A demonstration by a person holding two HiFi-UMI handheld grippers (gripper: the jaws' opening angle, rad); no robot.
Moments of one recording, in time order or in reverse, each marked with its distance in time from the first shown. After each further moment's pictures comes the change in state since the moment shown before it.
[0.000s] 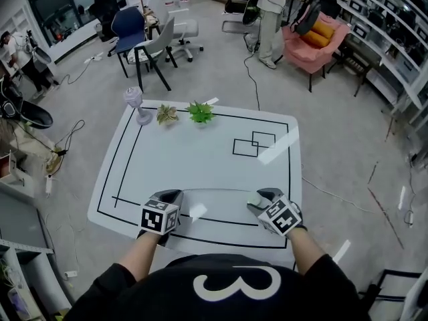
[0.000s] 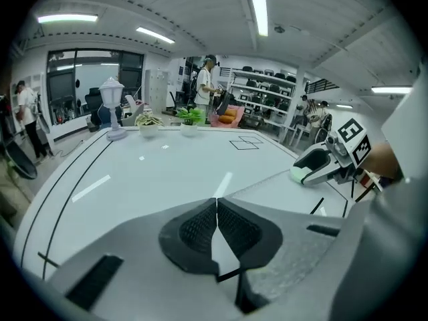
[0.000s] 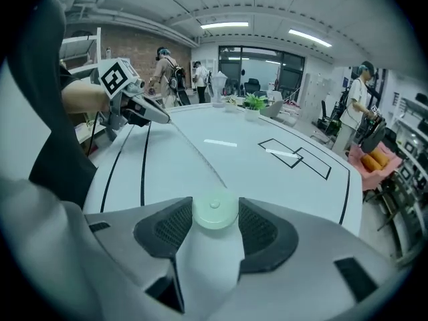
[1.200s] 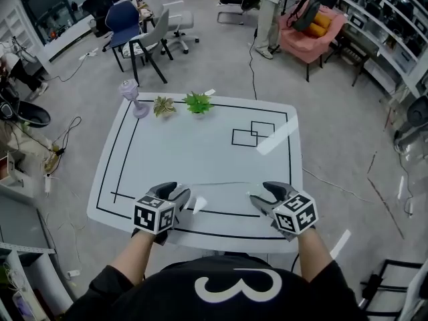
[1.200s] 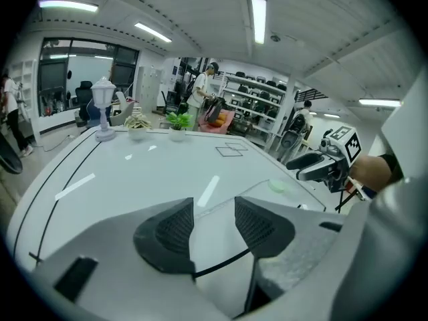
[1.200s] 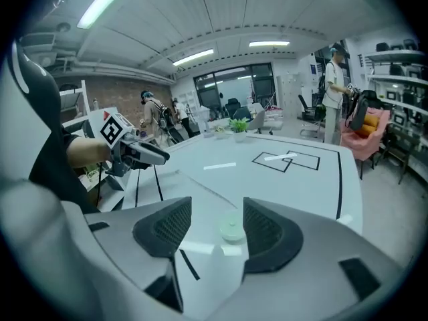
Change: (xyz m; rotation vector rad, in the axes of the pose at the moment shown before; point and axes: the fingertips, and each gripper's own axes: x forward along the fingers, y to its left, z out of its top) left arm -0.021 -0.023 0.012 -0.016 -0.025 -0.126; right arm -0.048 0.007 0.027 0.284 -0.231 0.048
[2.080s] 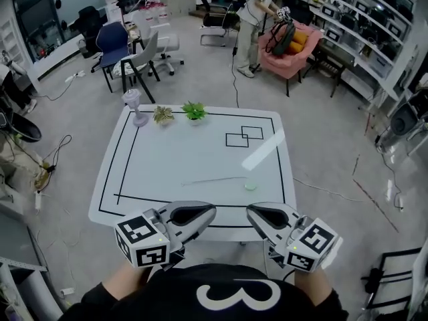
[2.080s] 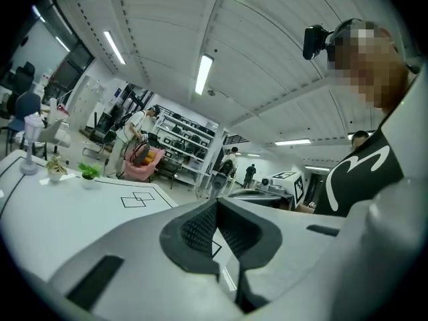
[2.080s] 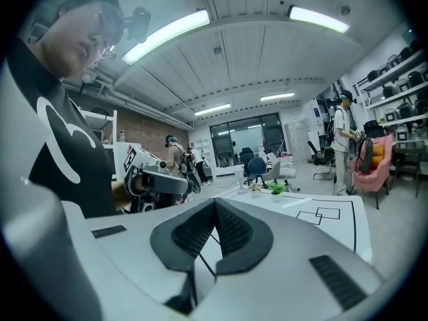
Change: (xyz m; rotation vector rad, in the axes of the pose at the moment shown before) left arm -0.177 -0.178 0.064 0.112 -0.357 -0.639; right arm -0.126 0.189 0.094 -0.067 -0.446 0.072
